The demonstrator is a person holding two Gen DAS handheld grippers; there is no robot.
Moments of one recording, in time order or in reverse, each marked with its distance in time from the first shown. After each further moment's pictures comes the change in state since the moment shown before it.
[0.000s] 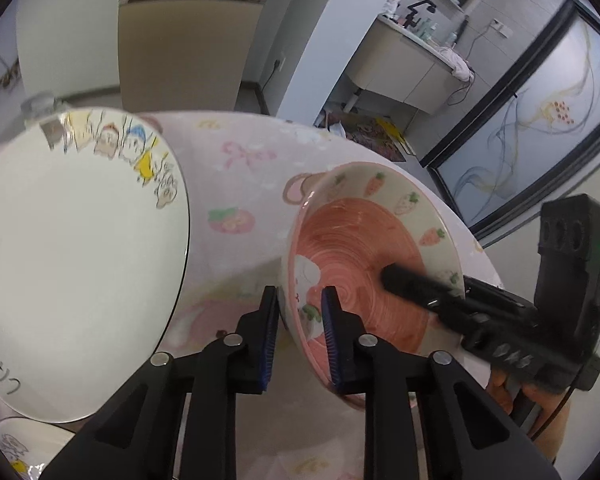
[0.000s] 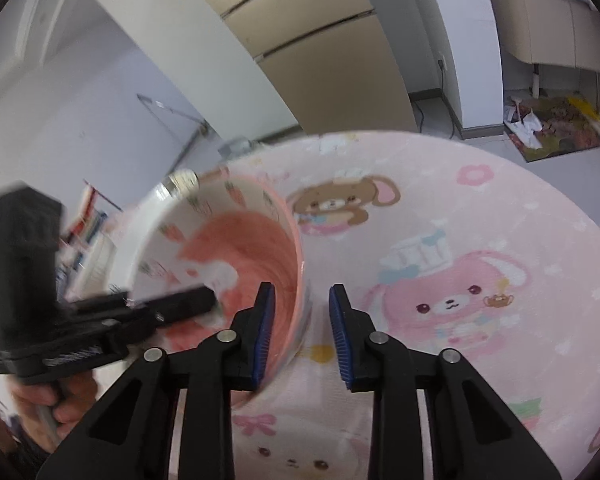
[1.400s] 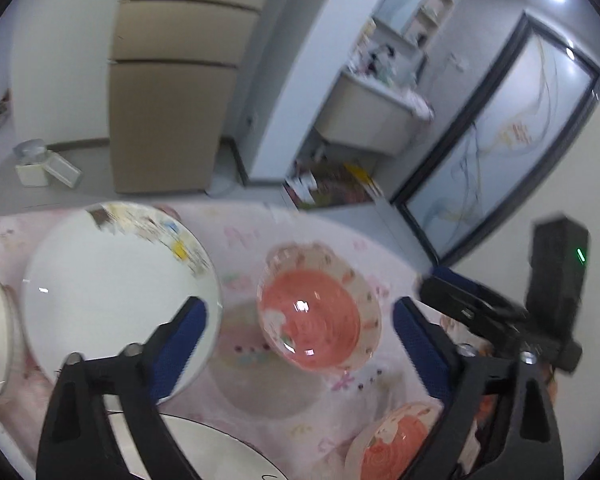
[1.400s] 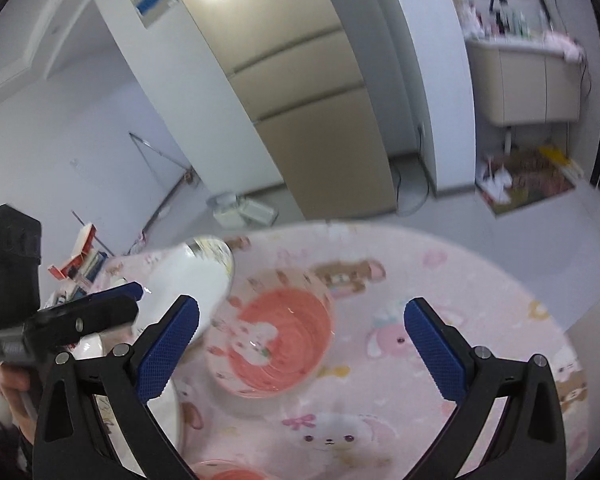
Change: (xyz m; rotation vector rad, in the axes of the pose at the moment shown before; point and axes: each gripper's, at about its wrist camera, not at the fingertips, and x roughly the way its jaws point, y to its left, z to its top) left arm -0.112 0.002 0.006 0.066 -0.148 -0.104; right arm -0.078 0.039 0.012 -0.010 -0.183 -0.089
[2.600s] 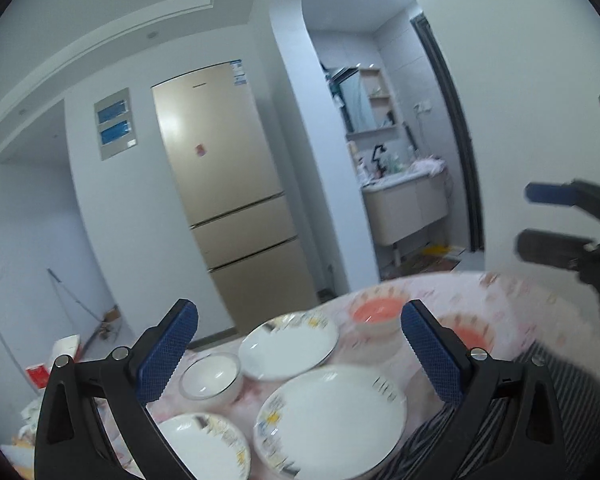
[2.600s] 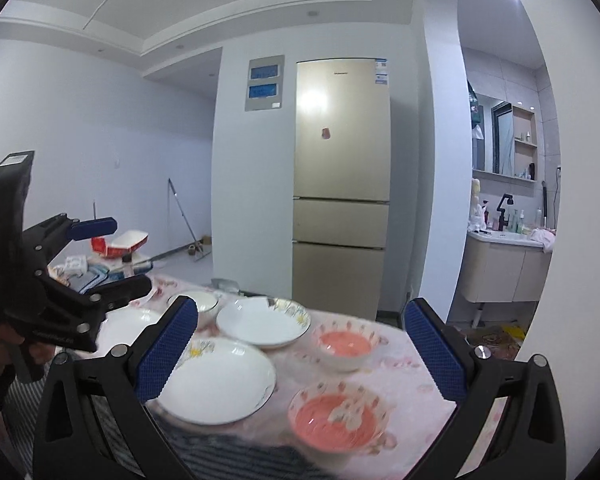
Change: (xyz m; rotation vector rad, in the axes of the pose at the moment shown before) left arm -0.246 -0.100 -0.200 0.534 -0.614 0.415; right arm -0.226 0.183 -0.159 -0.443 -0.564 -0.113
